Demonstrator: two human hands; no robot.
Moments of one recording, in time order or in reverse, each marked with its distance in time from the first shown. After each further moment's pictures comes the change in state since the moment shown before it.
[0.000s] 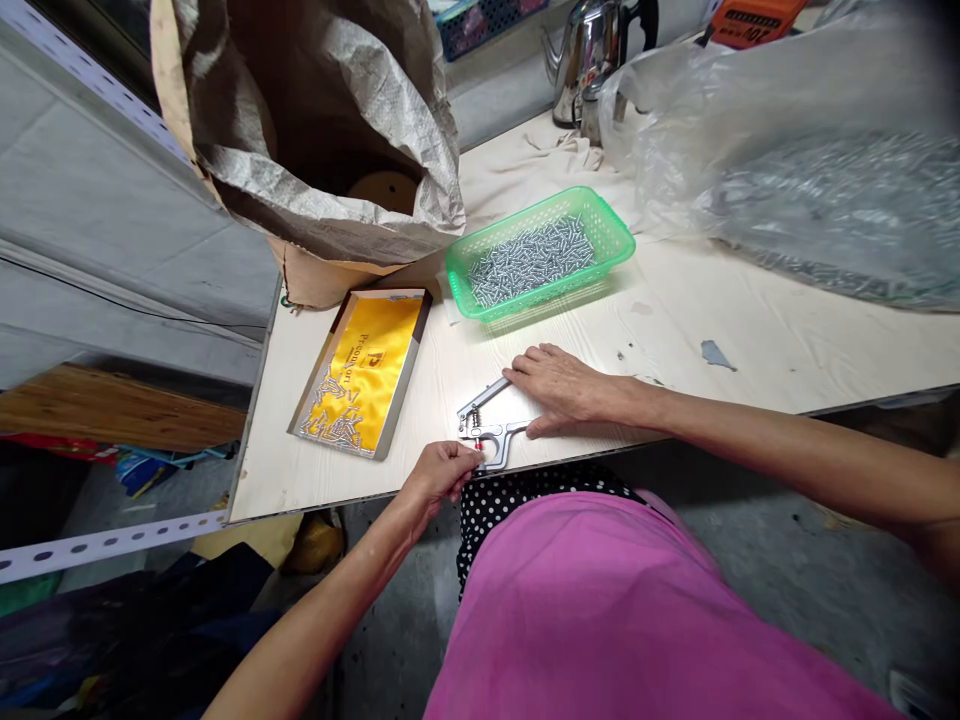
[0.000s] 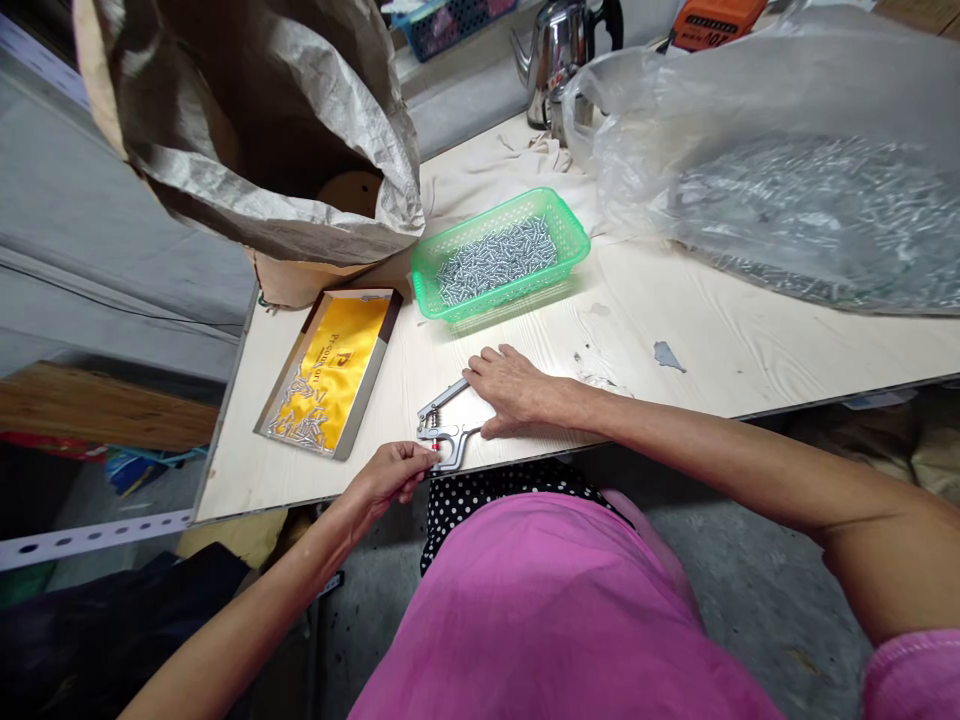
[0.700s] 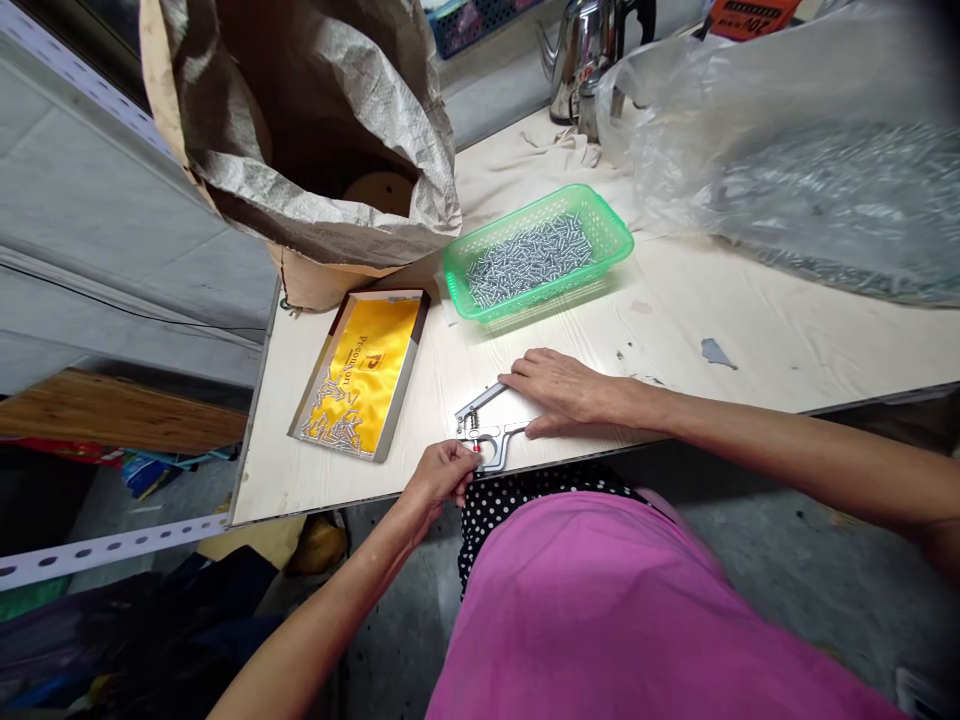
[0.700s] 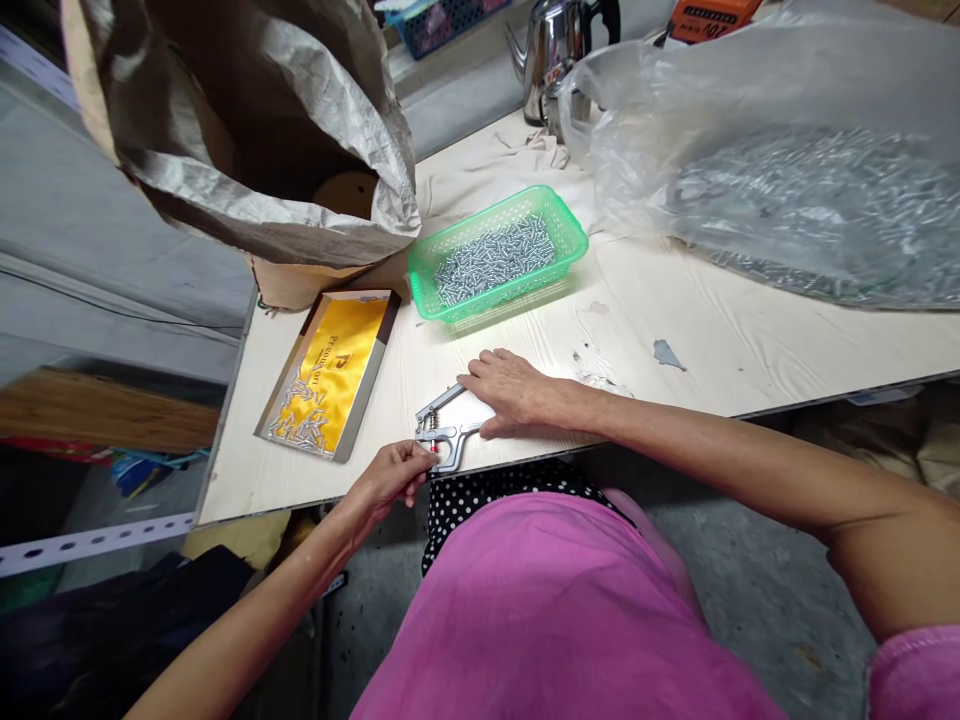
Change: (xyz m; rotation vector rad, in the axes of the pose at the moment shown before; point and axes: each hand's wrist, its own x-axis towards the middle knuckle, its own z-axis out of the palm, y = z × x) left_hand 0.000 -0.001 0.004 0.024 0.057 0.019; right_hand -0.005 0.002 -0.003 0.066 0.021 -0.060
